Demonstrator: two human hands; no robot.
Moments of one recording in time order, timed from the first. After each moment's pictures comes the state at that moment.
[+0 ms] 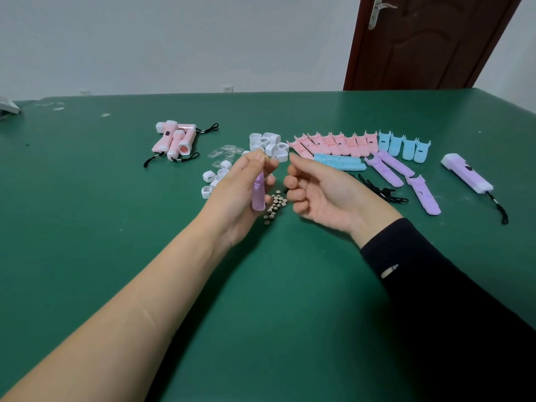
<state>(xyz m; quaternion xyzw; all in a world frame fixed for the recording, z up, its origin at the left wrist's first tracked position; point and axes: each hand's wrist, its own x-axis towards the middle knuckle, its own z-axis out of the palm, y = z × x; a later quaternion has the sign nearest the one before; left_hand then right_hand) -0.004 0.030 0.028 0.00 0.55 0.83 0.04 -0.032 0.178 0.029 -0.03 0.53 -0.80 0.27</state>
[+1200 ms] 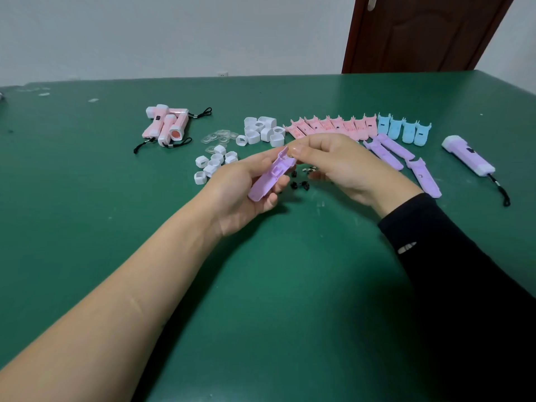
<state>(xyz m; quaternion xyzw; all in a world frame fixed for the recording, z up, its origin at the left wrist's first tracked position) -0.003 0.029 0.028 -0.02 0.58 0.80 0.17 -0.037 0.196 0.037 -0.14 0.81 -0.57 0.07</state>
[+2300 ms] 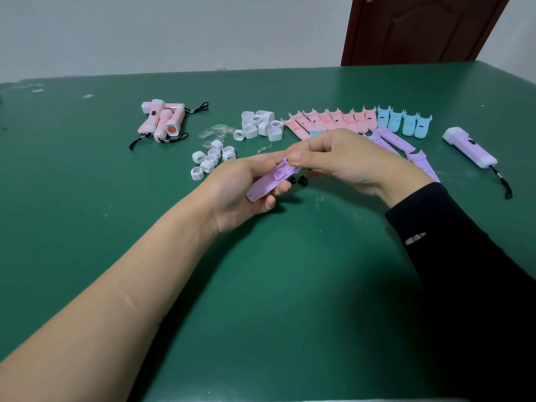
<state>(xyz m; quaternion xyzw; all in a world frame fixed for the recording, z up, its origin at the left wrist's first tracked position) 0.000 0.030 0.028 0.00 0.61 0.76 0.20 -0.037 0.208 0.041 -0.18 0.83 -0.51 0.12</state>
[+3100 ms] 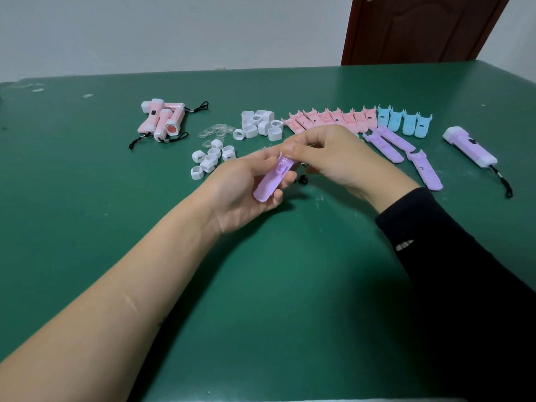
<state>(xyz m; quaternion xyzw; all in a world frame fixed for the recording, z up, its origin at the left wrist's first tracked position) 0.001 0.033 0.028 0.00 0.55 0.81 0.21 -0.033 0.192 0.040 -0.15 0.86 -0.49 0.02</state>
